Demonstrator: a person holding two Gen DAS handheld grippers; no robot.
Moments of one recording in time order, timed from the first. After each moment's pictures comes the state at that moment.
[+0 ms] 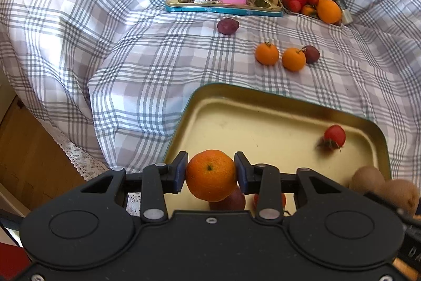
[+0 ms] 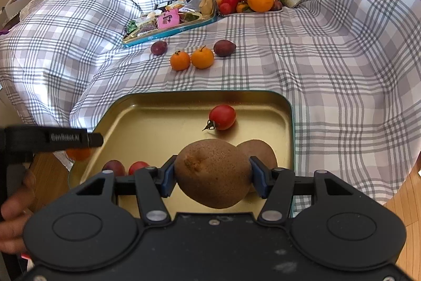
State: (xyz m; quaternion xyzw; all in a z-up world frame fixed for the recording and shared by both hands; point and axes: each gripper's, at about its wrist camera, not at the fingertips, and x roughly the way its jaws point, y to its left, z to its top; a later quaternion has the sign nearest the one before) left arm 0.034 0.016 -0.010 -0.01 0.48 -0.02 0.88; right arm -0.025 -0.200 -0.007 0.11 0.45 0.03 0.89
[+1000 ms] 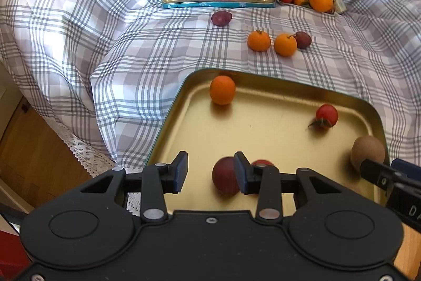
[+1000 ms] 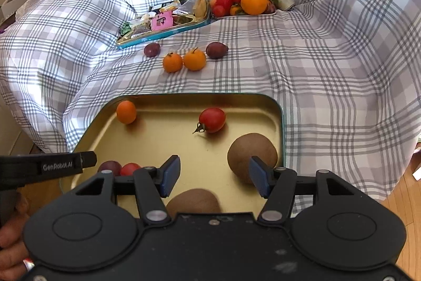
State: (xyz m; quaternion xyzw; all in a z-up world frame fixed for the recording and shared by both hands) left arm 0.003 -0.001 -0.015 0.02 0.47 -0.01 0.88; right arm -0.027 -0.203 -0.010 0.11 0.44 0.02 0.89
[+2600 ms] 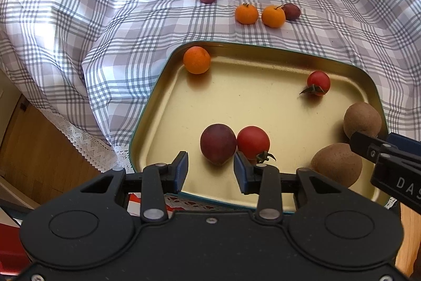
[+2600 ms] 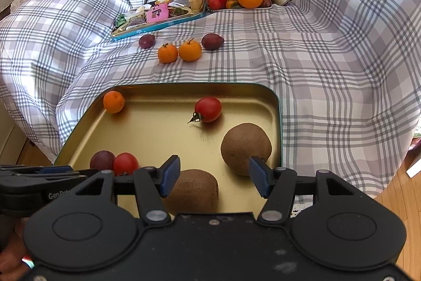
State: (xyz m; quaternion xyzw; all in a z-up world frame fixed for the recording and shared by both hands) left arm -0.010 -0.012 -0.025 0.04 0.50 -0.03 0.86; right arm -0.032 -0.199 -0.016 0.09 0.45 0.01 0.89
